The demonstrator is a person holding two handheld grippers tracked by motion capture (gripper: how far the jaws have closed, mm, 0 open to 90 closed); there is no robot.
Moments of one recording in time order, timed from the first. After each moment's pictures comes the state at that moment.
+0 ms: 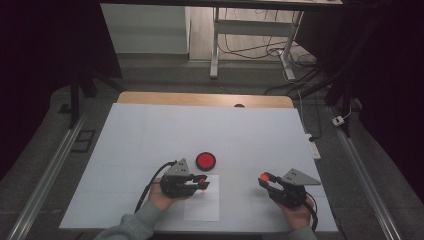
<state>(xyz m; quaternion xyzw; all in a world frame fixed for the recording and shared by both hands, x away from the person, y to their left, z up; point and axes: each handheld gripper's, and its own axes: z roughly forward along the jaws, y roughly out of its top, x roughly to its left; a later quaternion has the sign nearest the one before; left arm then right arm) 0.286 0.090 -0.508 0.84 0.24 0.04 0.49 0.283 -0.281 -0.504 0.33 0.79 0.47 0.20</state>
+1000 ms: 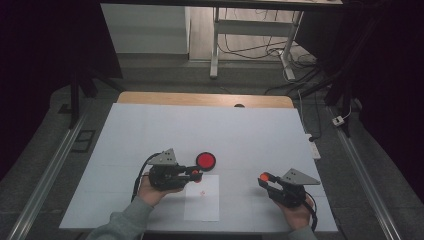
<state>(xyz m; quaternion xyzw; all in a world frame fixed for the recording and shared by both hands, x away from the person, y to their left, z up) 0.286 0.118 -0.471 0.80 0.26 0.02 0.53 0.284 -0.280 -0.505 0.33 0.80 0.47 0.20</state>
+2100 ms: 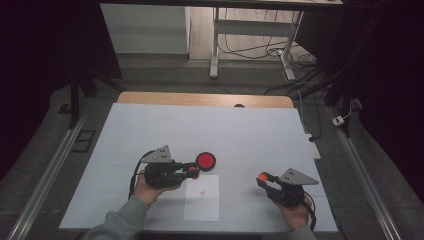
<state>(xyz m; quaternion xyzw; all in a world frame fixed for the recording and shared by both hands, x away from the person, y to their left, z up) 0.283 0.124 -0.460 0.80 0.25 0.03 0.55 0.285 -0.276 -0.505 0.32 0.80 0.47 0.20</state>
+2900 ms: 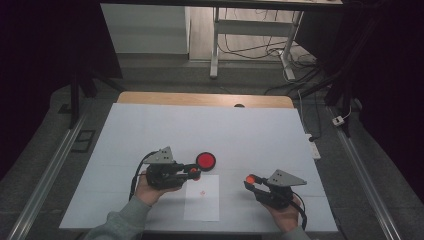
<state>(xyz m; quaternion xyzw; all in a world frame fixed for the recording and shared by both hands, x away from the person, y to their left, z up) 0.283 0.121 -0.462 0.80 0.25 0.03 0.54 0.279 -0.245 -0.504 0.29 0.81 0.49 0.17</state>
